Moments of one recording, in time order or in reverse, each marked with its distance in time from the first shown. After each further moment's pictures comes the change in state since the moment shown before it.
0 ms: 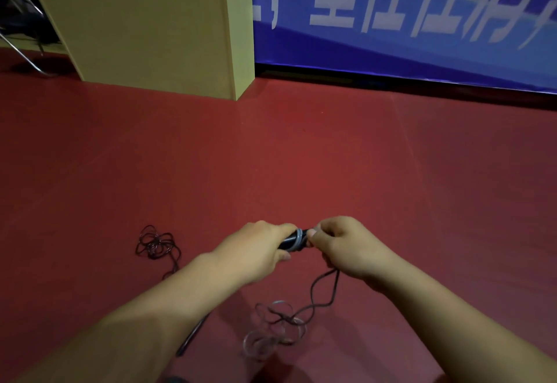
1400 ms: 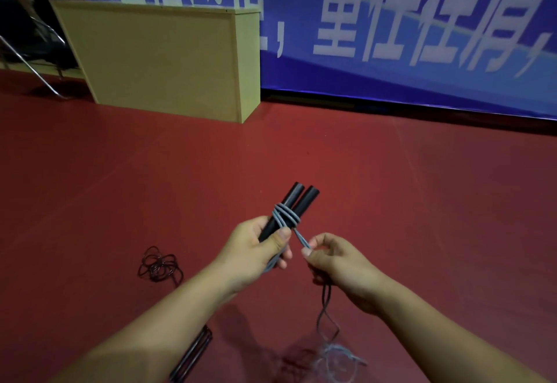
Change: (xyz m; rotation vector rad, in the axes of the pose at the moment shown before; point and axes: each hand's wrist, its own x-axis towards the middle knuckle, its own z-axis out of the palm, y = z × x) left_hand -0.009 0.000 -0.021 -1.177 0.272 -0.063; right_hand 0.020 0.005 0.017 0.635 -0.079 0.025
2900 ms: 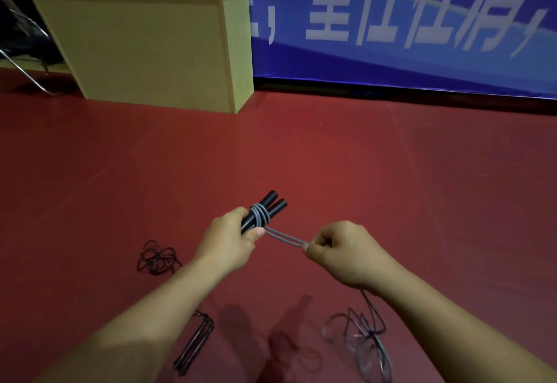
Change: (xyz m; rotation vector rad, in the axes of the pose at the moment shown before) left_hand 0.024 -0.041 -0.032 0.855 0.268 -0.084; right_hand -0.027 -0.032 -0.005 -0.970 0.174 -0.128
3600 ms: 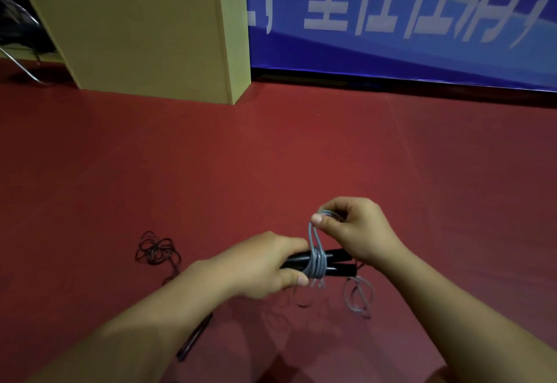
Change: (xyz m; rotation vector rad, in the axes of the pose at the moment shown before) left_hand -0.044 0.052 -0.007 0.194 -0.556 0.542; right_hand 0.016 0.035 0.004 0.303 0.218 -0.098
